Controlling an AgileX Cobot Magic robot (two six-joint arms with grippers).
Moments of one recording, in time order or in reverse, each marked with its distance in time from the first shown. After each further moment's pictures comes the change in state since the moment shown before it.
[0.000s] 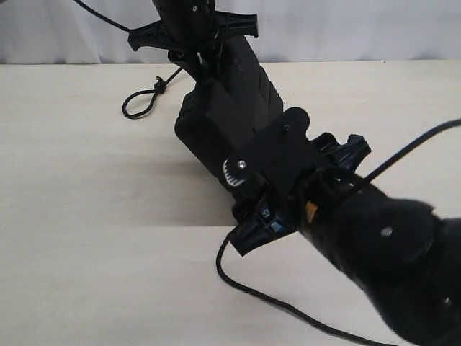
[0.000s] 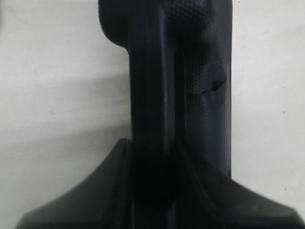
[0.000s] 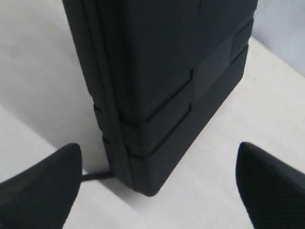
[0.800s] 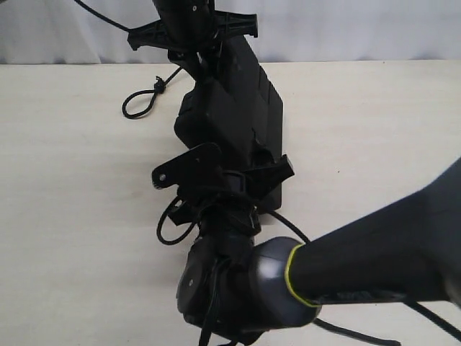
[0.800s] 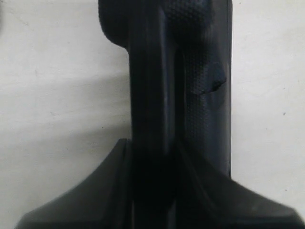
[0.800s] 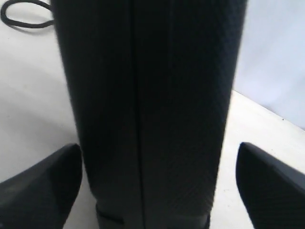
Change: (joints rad) left arm 0.000 0.000 0.000 0.004 -0.002 -0.002; right arm 0.072 0.599 -0.320 -0.182 0.490 0.458
